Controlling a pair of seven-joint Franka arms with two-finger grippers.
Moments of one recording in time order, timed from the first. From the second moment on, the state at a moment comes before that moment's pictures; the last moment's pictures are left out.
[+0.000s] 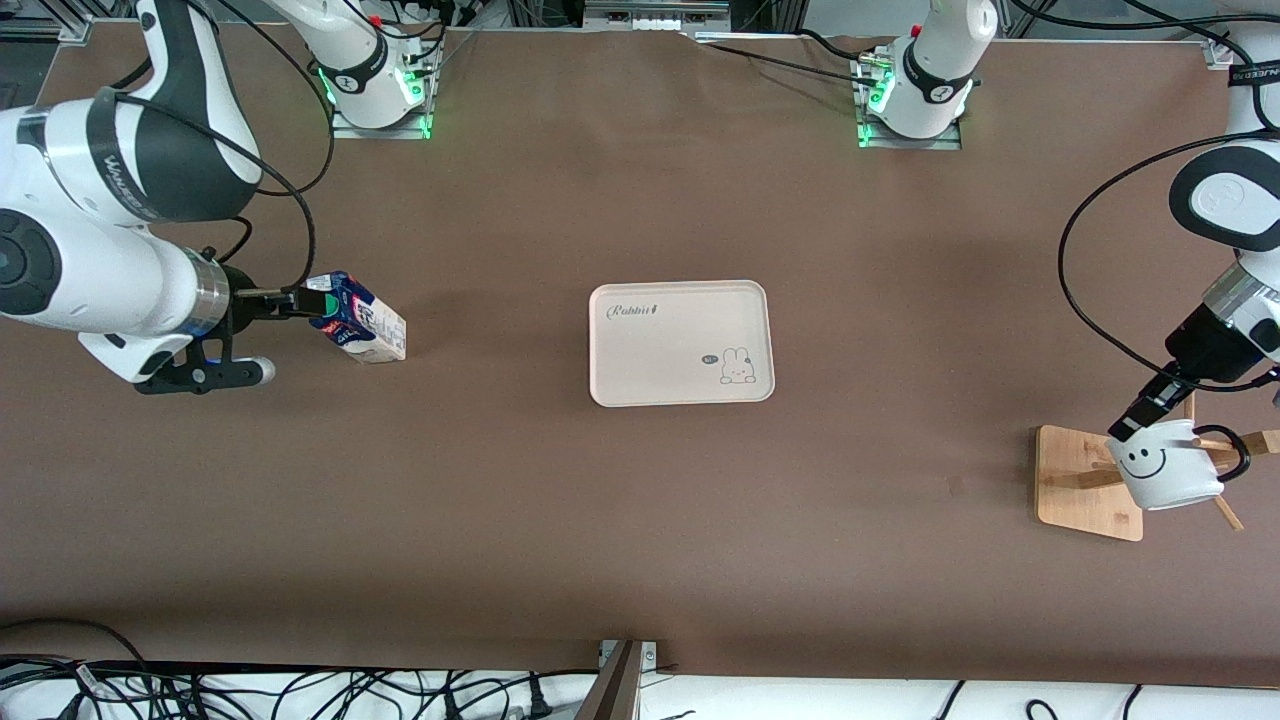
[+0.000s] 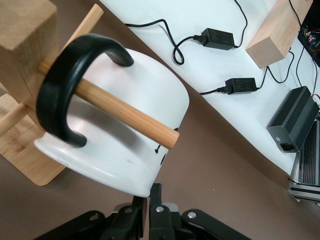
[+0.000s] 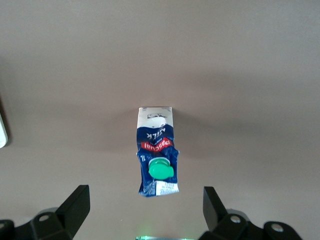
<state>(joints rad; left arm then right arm) 0.12 0.19 0.05 -1.98 -0.60 2.56 -0.05 0.14 0.35 0.03 -1.47 -0.02 1.54 0.07</state>
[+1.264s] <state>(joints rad) -0.11 0.18 -0.03 -1.65 -0.22 1.94 -0.66 0.14 0.29 0.03 -1.76 -0.02 1.72 0.06</state>
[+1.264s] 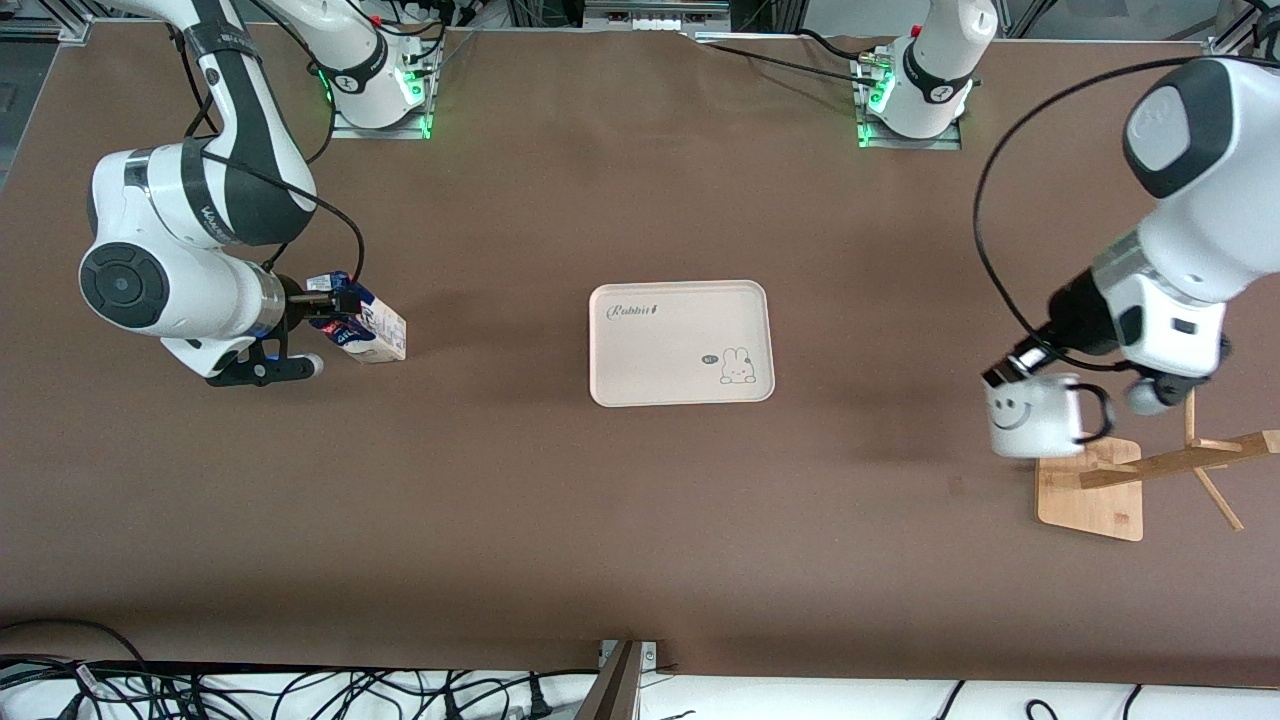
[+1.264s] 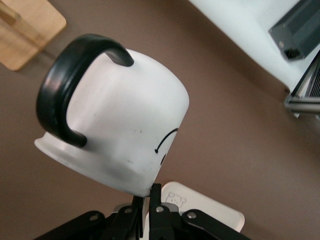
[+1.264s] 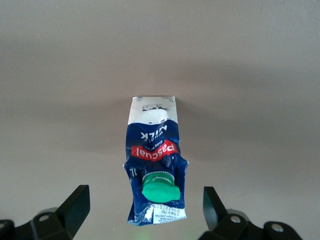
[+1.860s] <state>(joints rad) -0.20 0.24 -0.25 -1.65 -0.22 1.74 -0.72 0.12 0.28 0.02 -1.81 -0.02 1.72 -0.04</state>
